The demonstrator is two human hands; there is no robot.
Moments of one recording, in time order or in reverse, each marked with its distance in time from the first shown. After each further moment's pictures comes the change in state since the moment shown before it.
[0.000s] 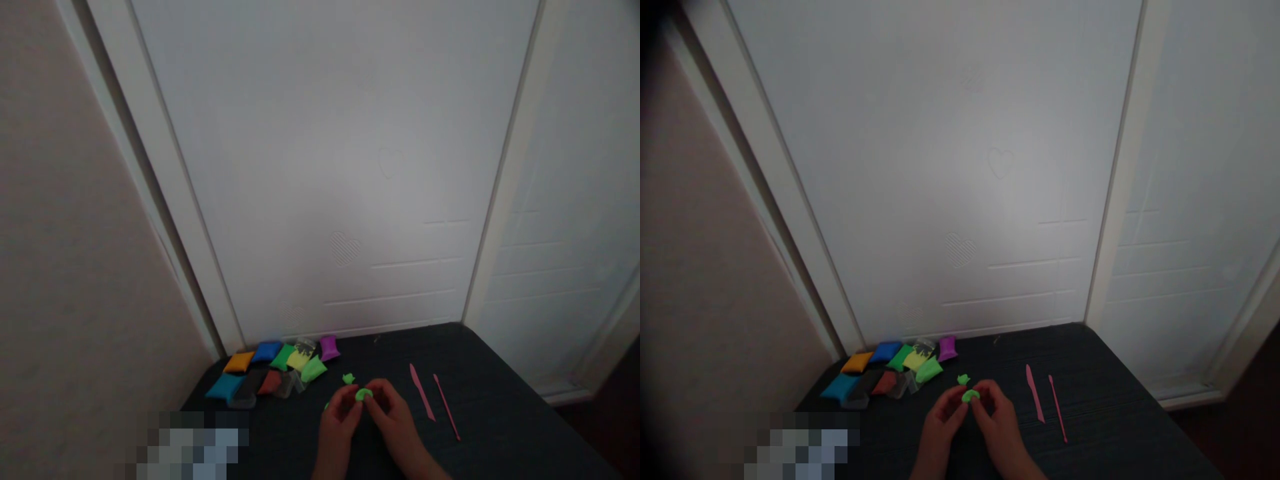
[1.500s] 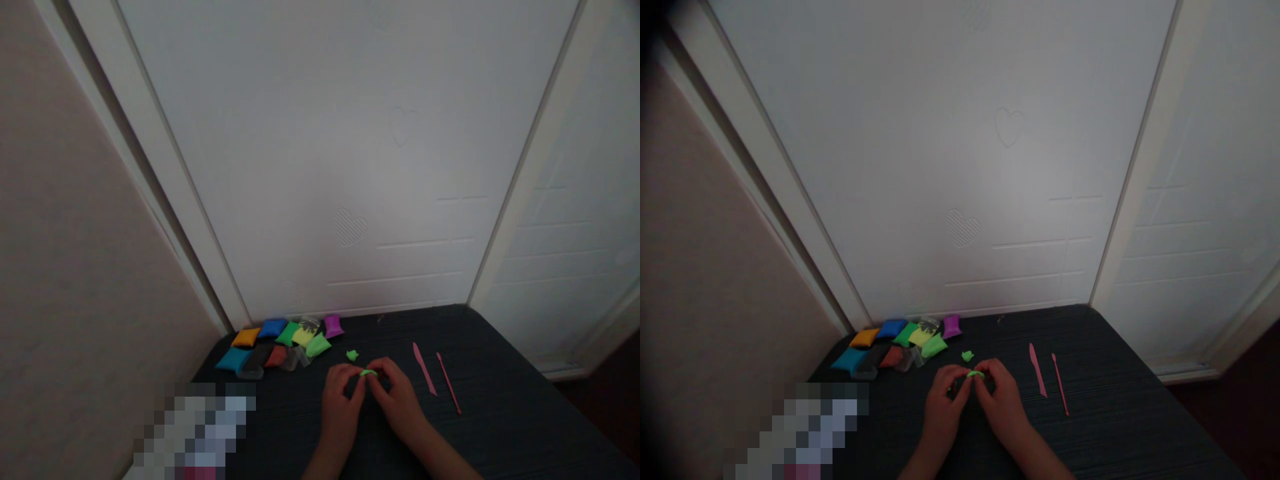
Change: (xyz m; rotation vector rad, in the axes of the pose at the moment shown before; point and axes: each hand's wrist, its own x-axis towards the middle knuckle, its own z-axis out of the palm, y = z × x) left_hand -0.007 0.007 -0.001 0.625 0.093 0.358; right_hand 0.000 0.000 -0.004 -0.244 -0.046 -0.087
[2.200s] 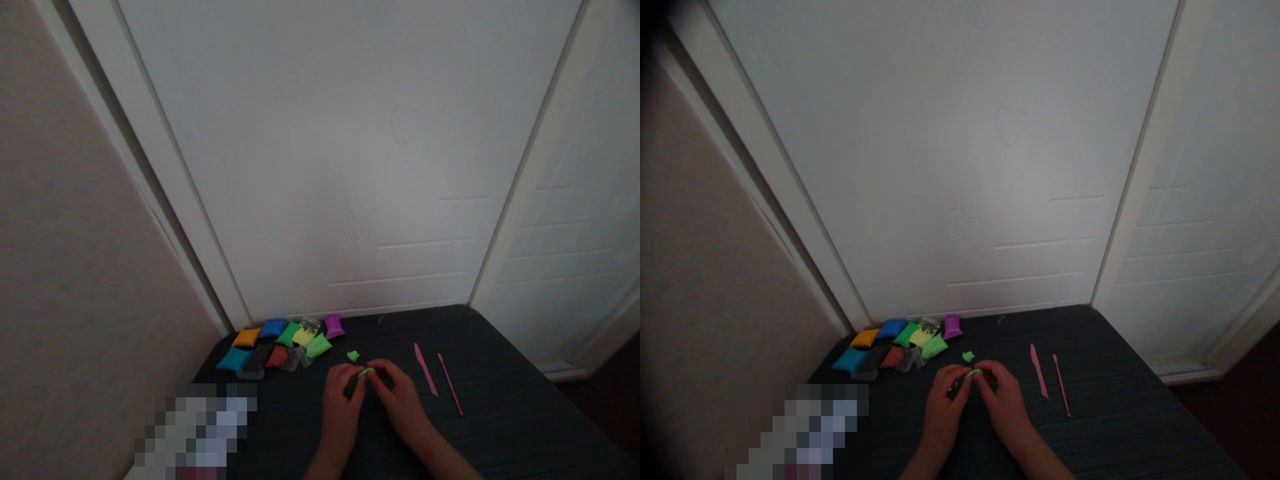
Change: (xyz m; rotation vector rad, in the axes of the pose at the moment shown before) left_hand 0.000 0.002 -0.002 -0.017 -0.017 -0.017; right_hand 0.001 0.006 0.002 0.109 0.008 0.101
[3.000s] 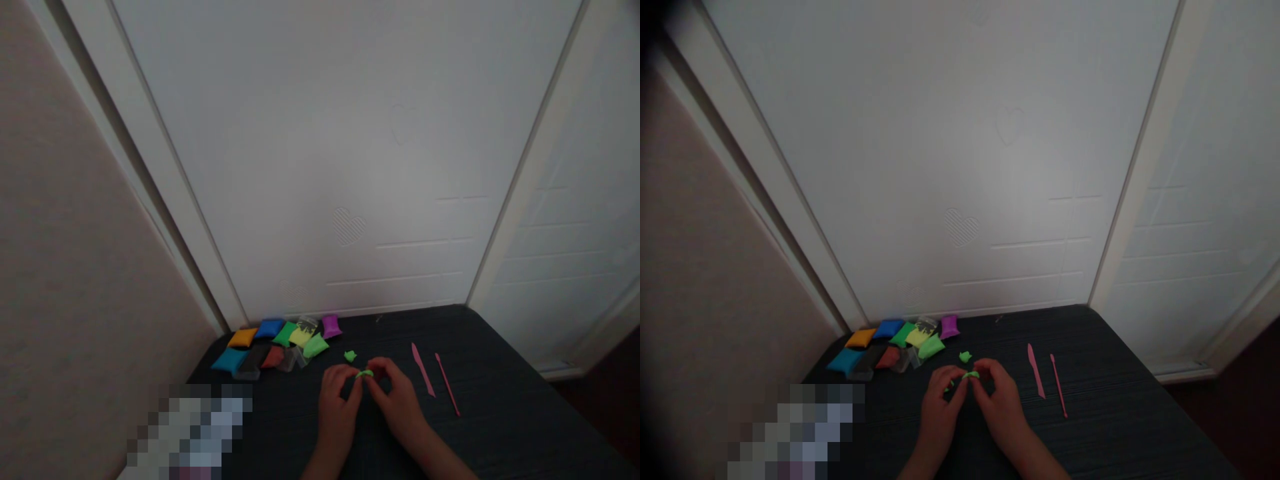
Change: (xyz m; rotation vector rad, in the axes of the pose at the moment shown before) left_hand -0.001 0.002 0.000 0.027 0.055 0.014; right_hand -0.002 -0.007 -0.001 -0.083 0.075 -0.102
